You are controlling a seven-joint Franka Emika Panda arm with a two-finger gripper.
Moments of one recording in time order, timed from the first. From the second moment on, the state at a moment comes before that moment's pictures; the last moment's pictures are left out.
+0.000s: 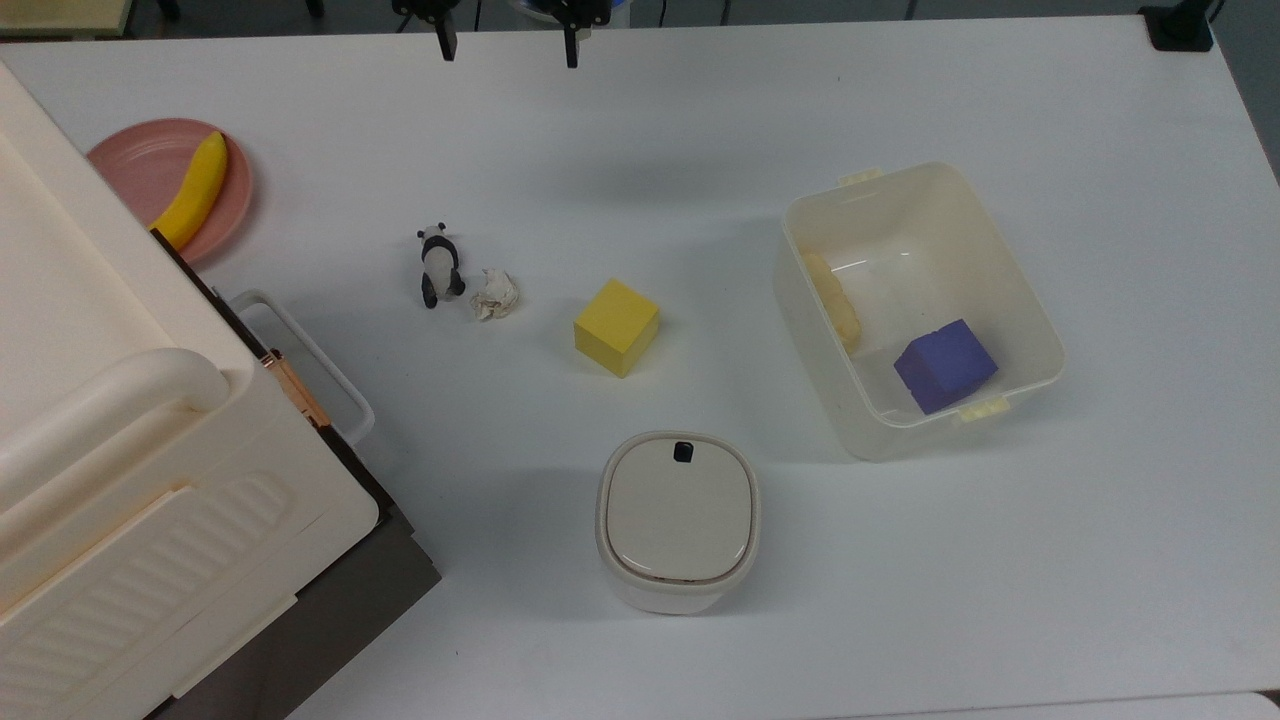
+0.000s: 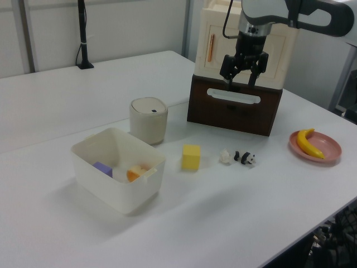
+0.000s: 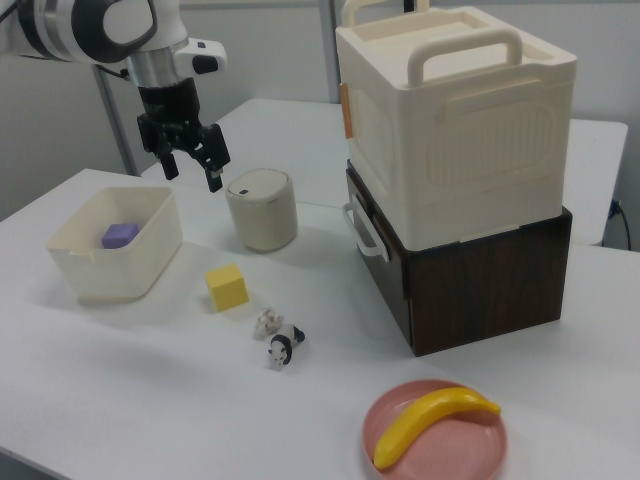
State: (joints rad) arm 0.05 0.00 -0.06 -1.62 0.00 1.66 0.06
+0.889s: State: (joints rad) arm 0.03 0.00 -0.05 -1.62 0.03 1.73 -0.01
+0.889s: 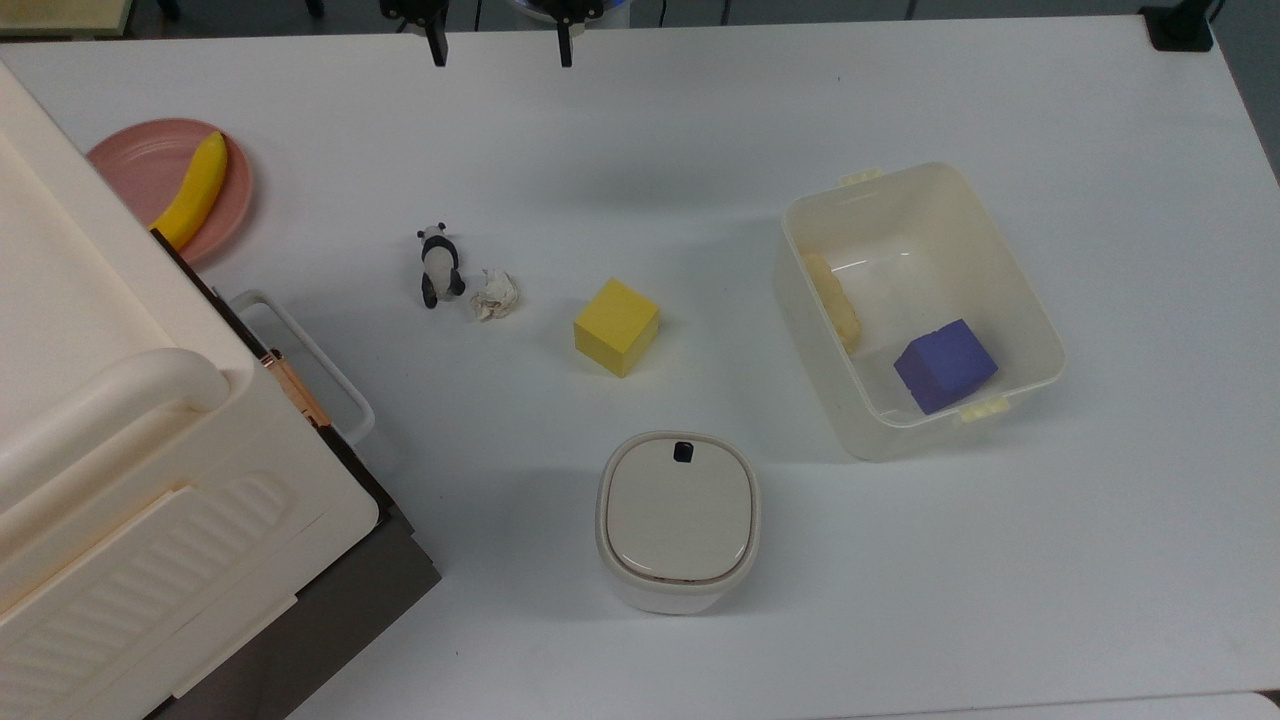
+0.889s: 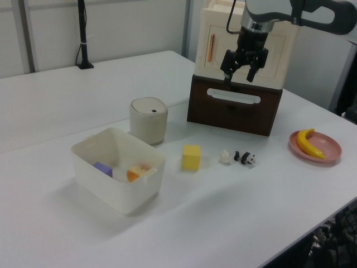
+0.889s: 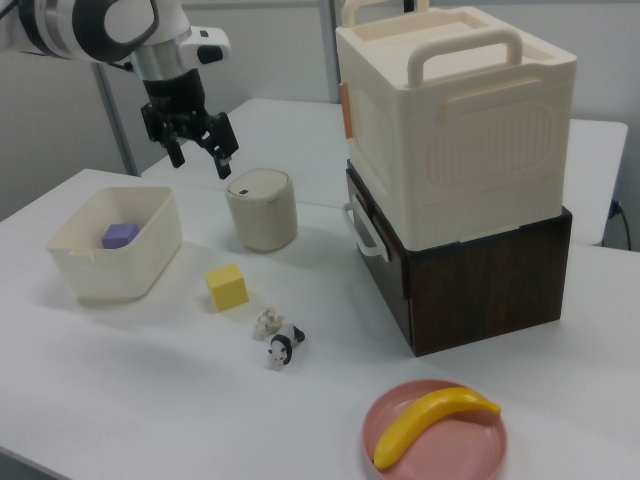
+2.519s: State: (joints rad) arm 0.11 0.34 0.06 -1.45 0.02 2.30 -0.03
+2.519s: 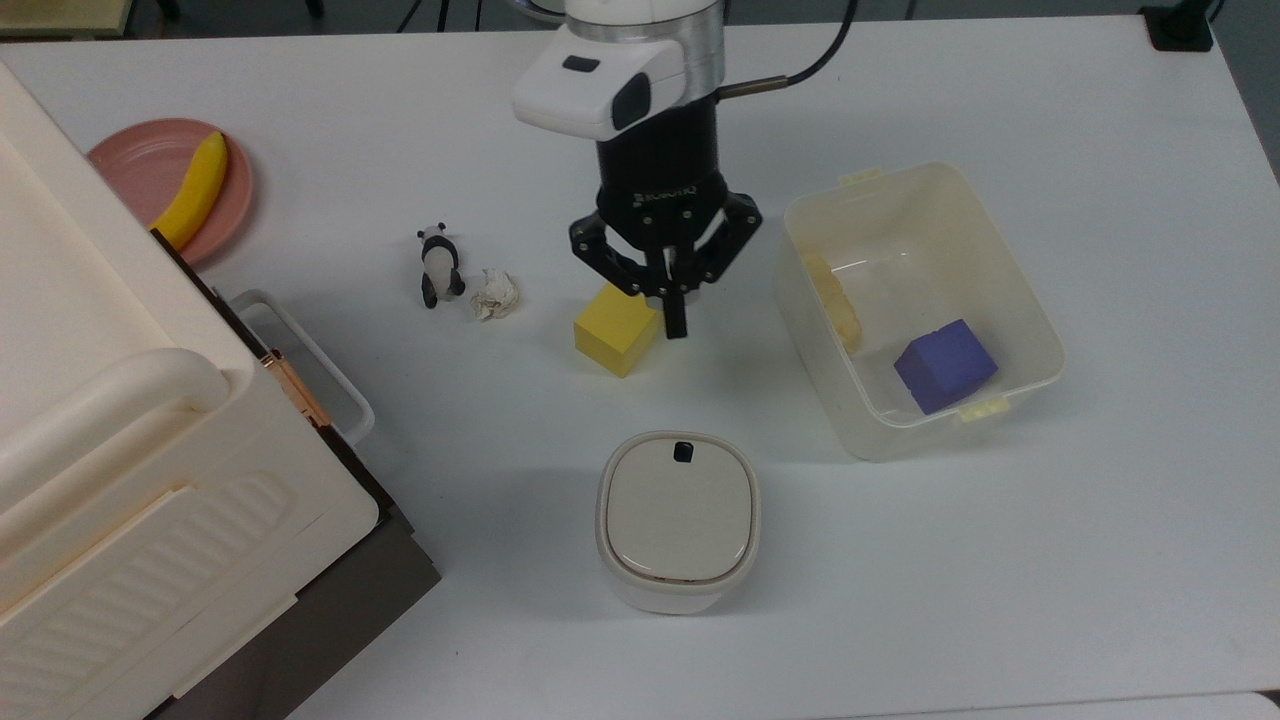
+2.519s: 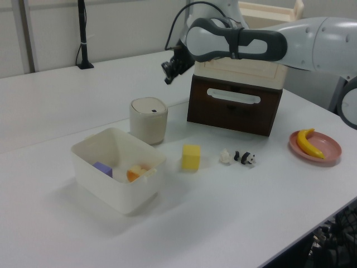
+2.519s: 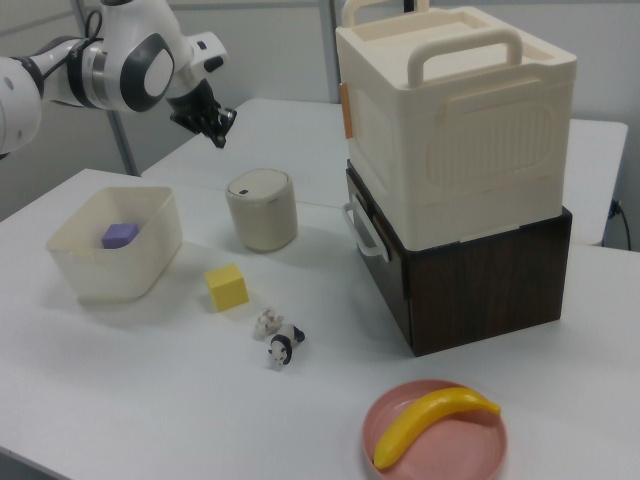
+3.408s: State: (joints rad) arm 0.14 0.52 0.03 -1.39 -0.02 2.47 -0.04
